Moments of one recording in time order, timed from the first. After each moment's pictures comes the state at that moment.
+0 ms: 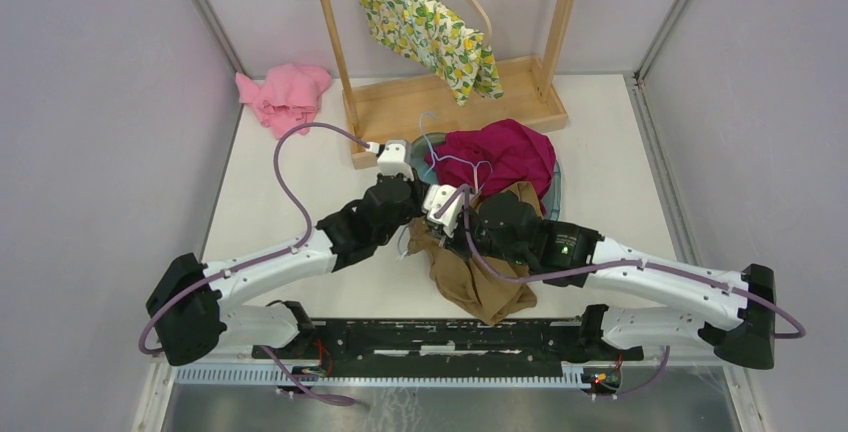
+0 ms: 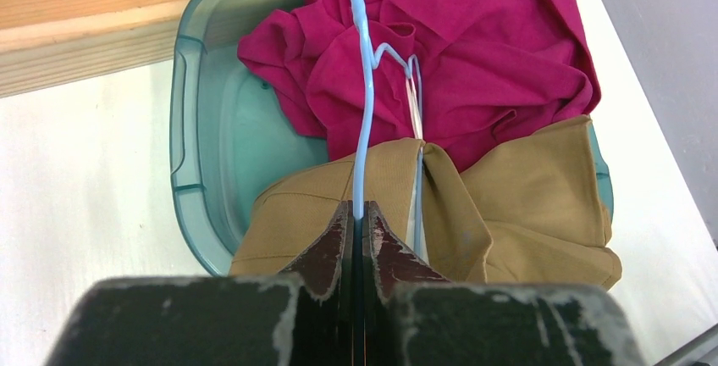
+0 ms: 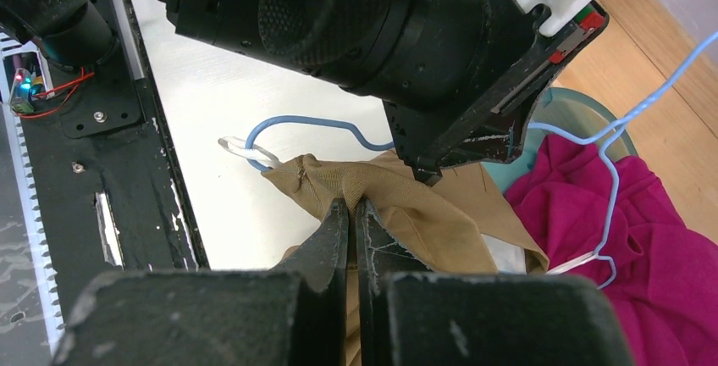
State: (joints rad) left arm -0.93 1.22 0.77 0.06 -0.48 -0.56; right arm 1.17 1.10 0.97 -0.24 0.07 -0.17
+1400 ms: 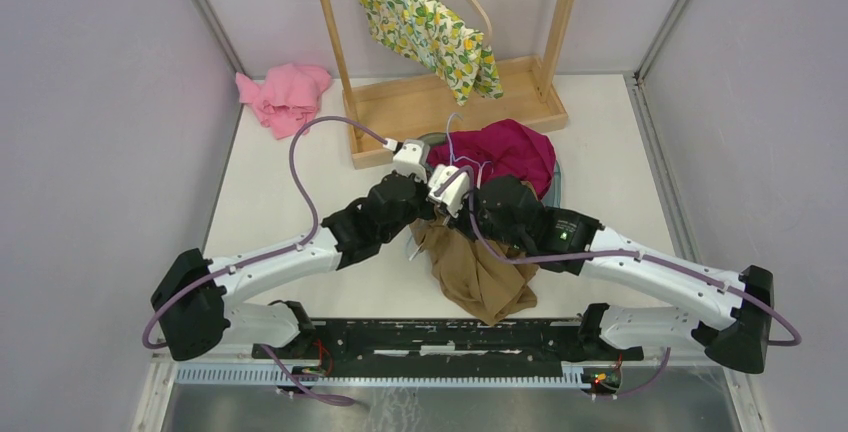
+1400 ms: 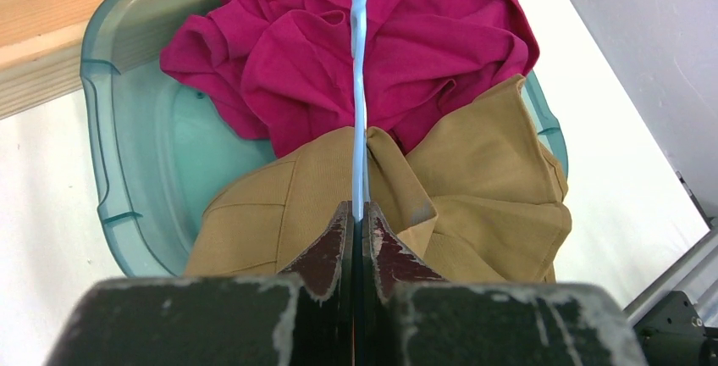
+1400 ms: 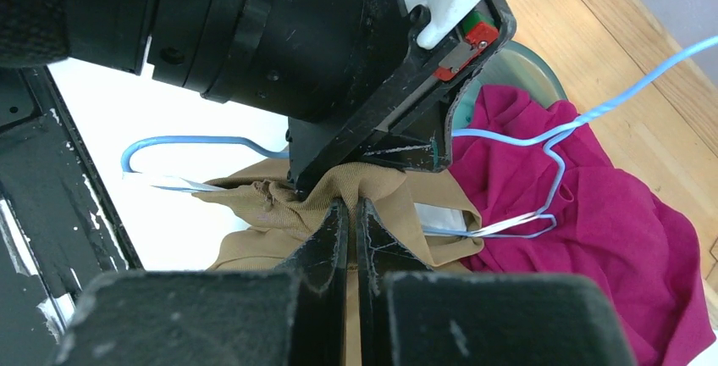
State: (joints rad) left arm -0.96 1.25 0.80 0.11 -0.34 -0.48; right arm 1.07 1.13 1.02 -0.32 0.14 -0.20
